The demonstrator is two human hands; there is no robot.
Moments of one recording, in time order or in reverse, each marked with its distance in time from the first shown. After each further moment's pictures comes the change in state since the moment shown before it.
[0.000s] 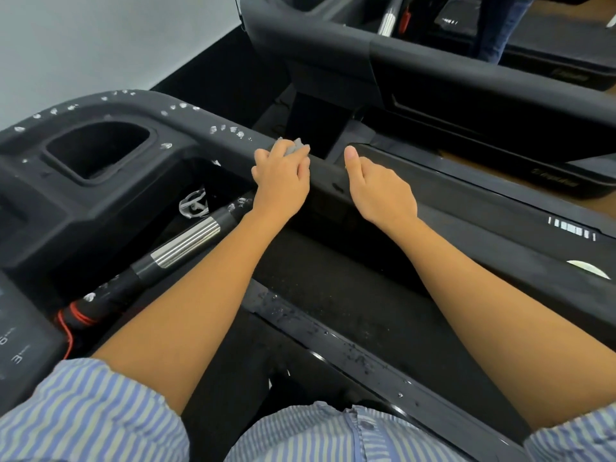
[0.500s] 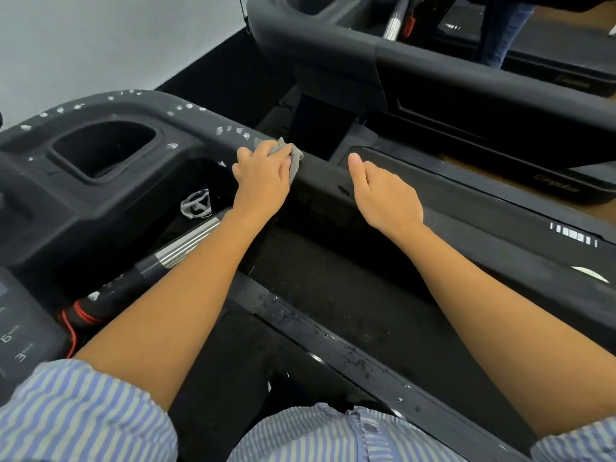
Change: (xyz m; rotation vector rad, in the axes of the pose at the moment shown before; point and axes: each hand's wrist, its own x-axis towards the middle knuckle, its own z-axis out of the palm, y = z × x) left_hand 0.005 -0.032 -0.010 0.104 0.044 -0.014; right_hand -0.001 0.003 0.003 -0.066 0.037 -0.060
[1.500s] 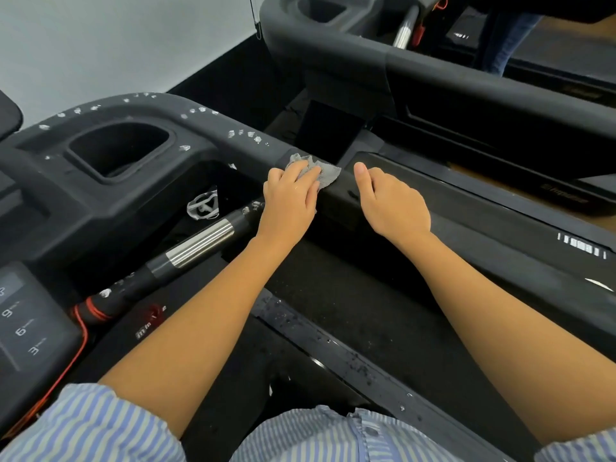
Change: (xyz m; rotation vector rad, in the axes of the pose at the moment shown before) left_hand -0.030 0.011 0.013 -0.073 0.093 0.181; right_hand 0.000 0.000 0.007 -0.058 0.041 -0.042
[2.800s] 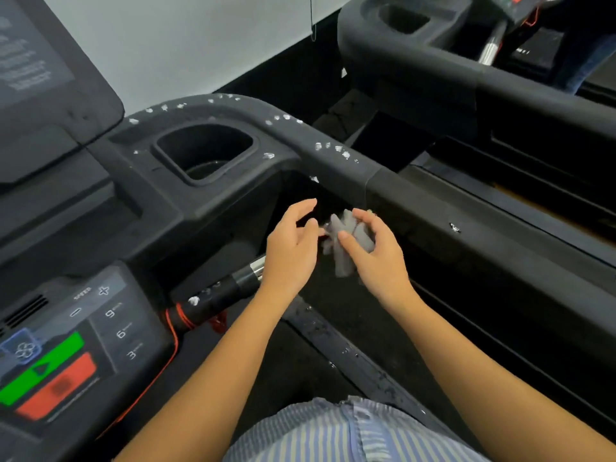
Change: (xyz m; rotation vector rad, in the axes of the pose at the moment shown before) left_hand -0.051 -0.068 -0.079 -0.771 -0.034 -0.584; right_hand -0.034 -0.113 0.077 0.785 -0.159 0.079
